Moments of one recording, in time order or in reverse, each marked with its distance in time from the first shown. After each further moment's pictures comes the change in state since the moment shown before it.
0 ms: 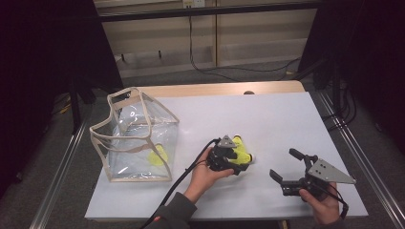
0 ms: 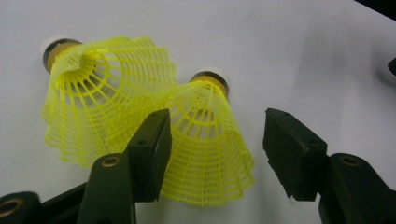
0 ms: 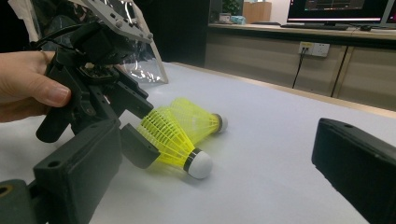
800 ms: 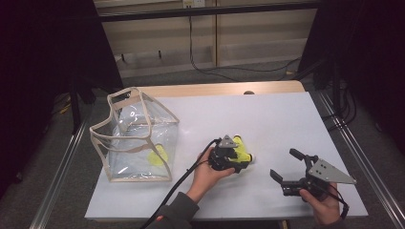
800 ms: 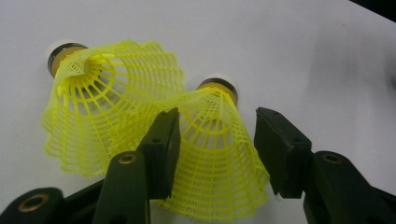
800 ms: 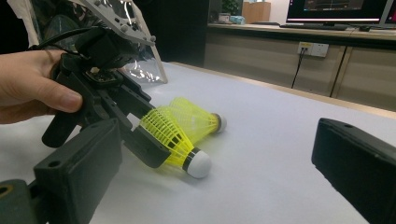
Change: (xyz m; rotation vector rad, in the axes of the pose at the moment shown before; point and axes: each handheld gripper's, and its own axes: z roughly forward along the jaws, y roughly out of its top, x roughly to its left) left arm 0.000 -0.002 0.008 -0.026 0.015 -0.024; right arm 0.000 0.000 -0.001 -0.002 -0.001 -0.003
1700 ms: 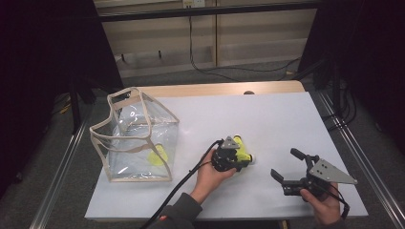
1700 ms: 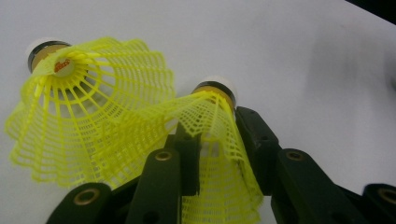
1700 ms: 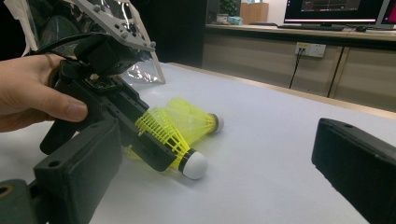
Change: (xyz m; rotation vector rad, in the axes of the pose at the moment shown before) left arm -0.004 0.000 0.006 -0.007 -0.003 -0.005; right arm -0.001 0.000 -0.001 0.001 -0.010 0.002
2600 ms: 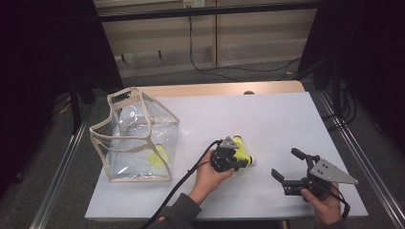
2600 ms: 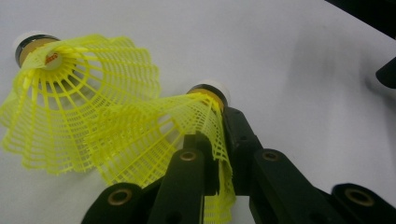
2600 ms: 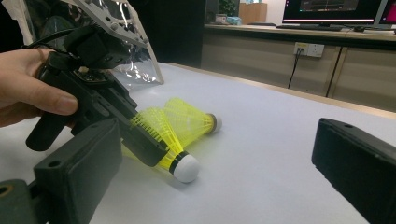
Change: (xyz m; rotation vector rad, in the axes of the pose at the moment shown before) left arm -0.004 0.002 -0.009 0.022 -0.044 -0.028; right arm -0.001 0.000 -0.001 -0.001 -0.004 0.001
